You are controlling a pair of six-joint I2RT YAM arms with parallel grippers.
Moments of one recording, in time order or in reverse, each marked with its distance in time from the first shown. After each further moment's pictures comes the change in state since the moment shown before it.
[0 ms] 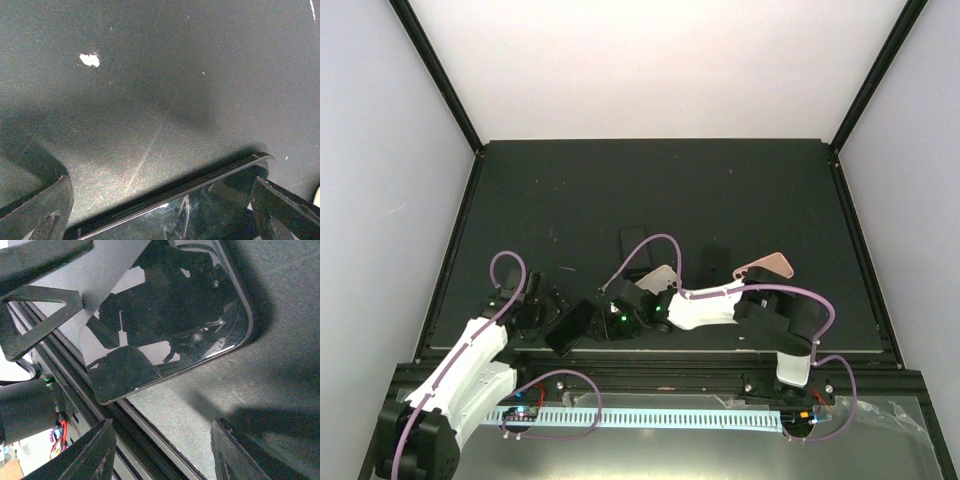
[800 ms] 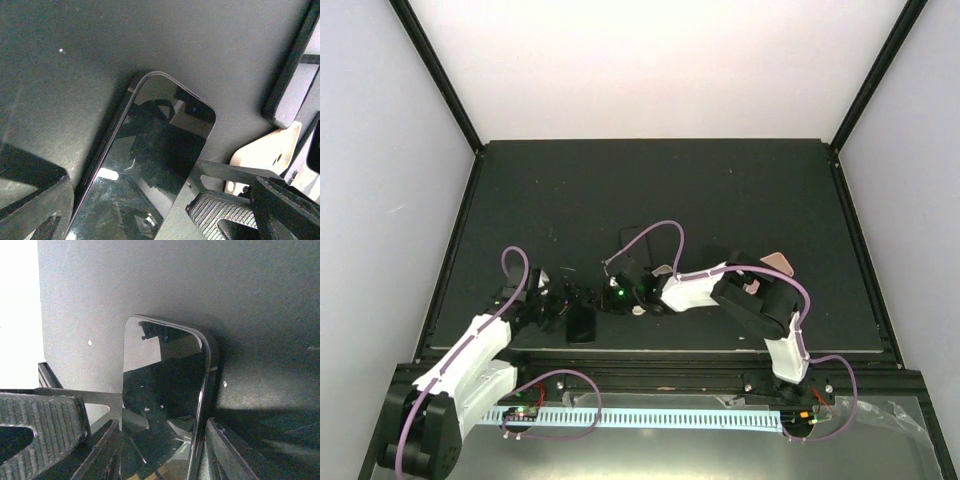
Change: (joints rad) left arm 0.011 0.066 -0.055 0.269 0.278 -0.018; right arm -0.127 0.154 0.074 0.197 -0.012 0.096
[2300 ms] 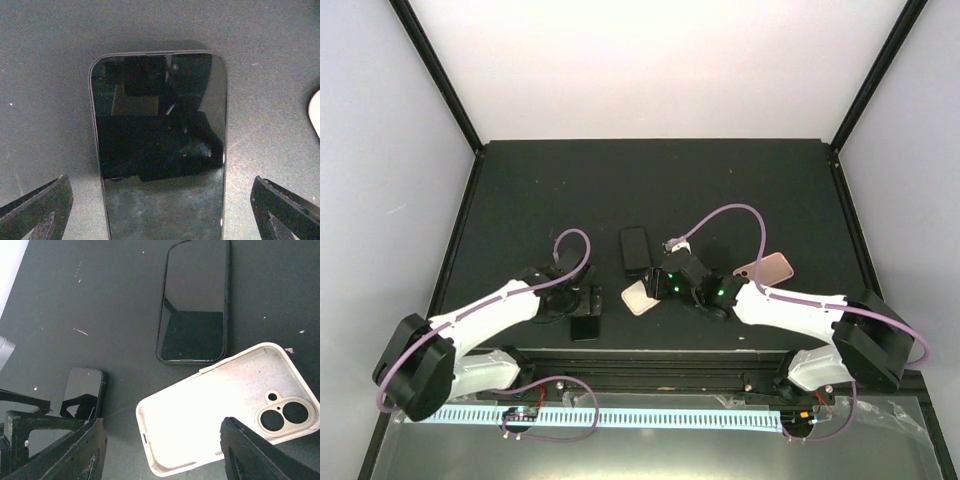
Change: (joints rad) left arm -0.395 0.310 0.265 -0.179 -0.422 0.323; right arm -0.086 -0.628 -0.302 -0.340 0.453 -0.290
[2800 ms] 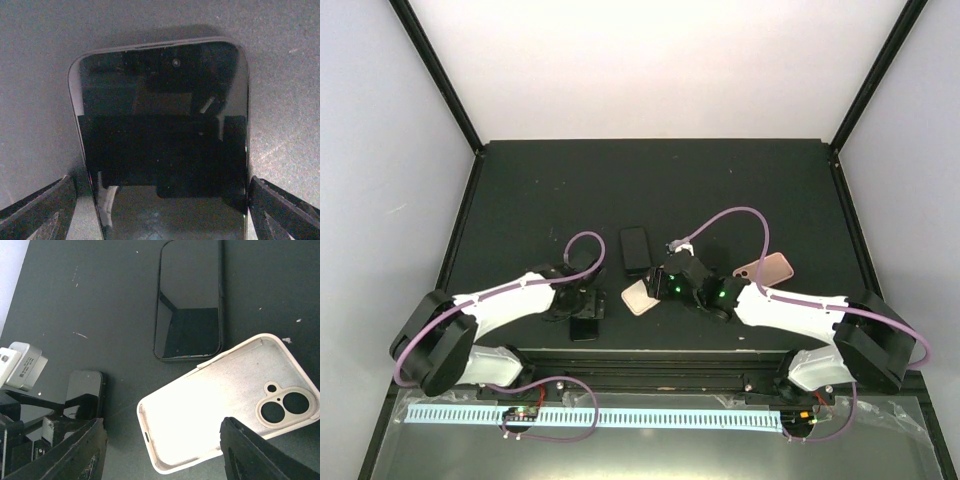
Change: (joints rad) left arm -0.047 0.152 0.029 0.011 -0.061 0.014; right arm 0.000 -0.009 -0.022 0.009 0.002 0.052
